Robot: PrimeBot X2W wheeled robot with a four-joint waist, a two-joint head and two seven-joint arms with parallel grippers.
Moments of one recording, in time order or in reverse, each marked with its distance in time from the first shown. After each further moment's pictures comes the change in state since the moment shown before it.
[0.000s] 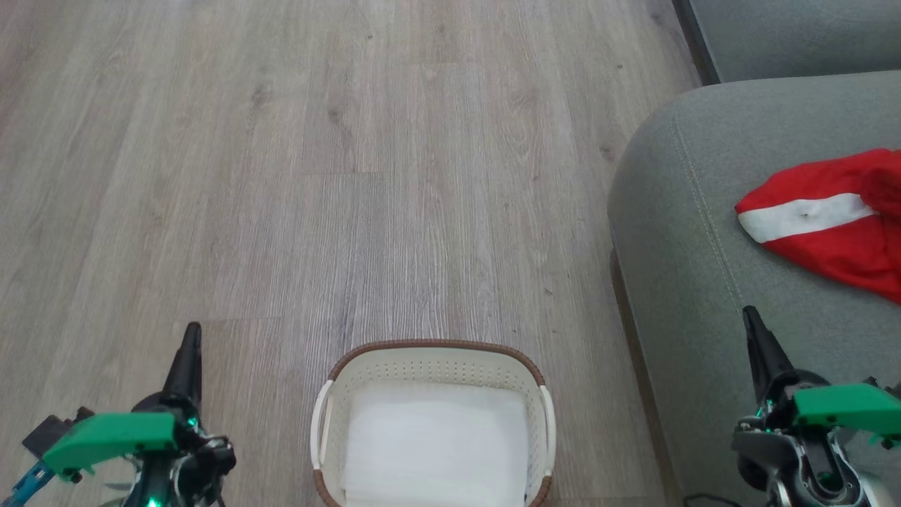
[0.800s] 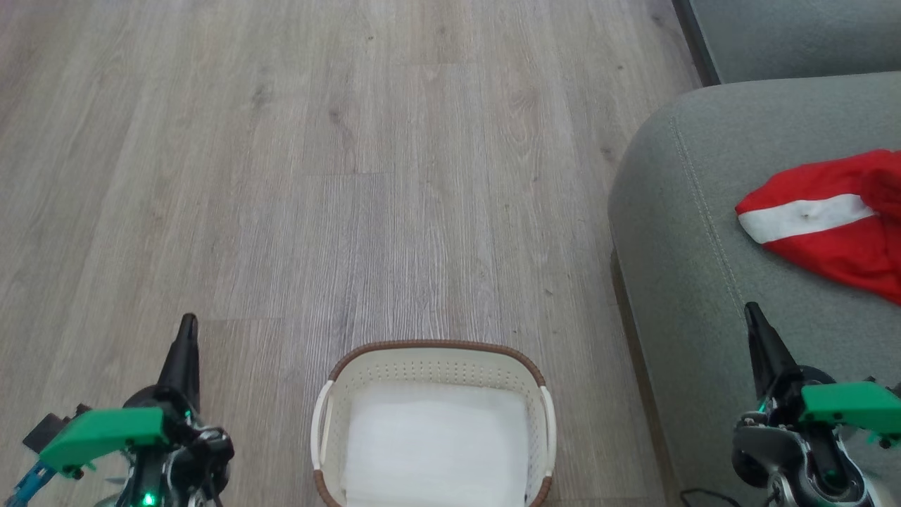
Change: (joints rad) left arm -0.016 -0.002 0.013 0.000 -0.100 -0.010 0.018; right arm -0.013 0.008 -0.019 0.008 0.071 0.000 0.027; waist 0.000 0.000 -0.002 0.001
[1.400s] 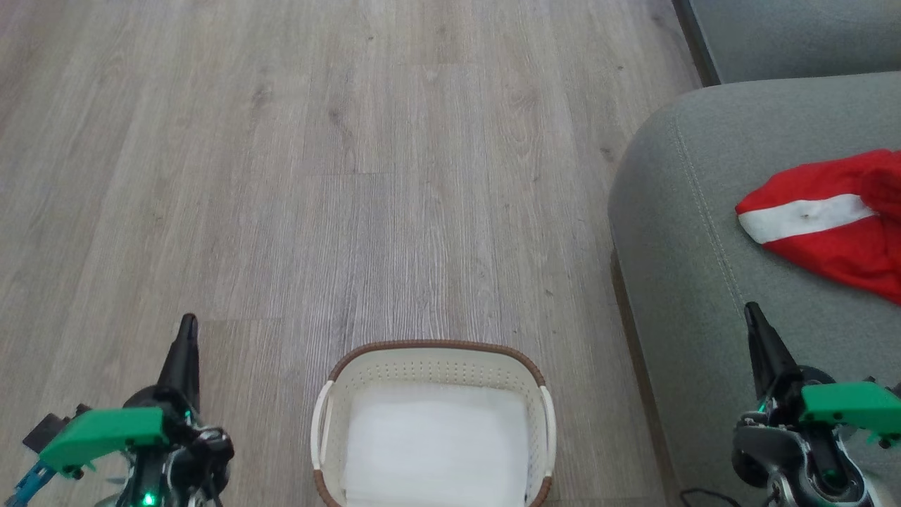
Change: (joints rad) left arm 0.000 0.000 0.000 0.000 0.000 0.000 0.000; right arm 0.000 0.001 -0.001 0.000 0.000 0.000 0.001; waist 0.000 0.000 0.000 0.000
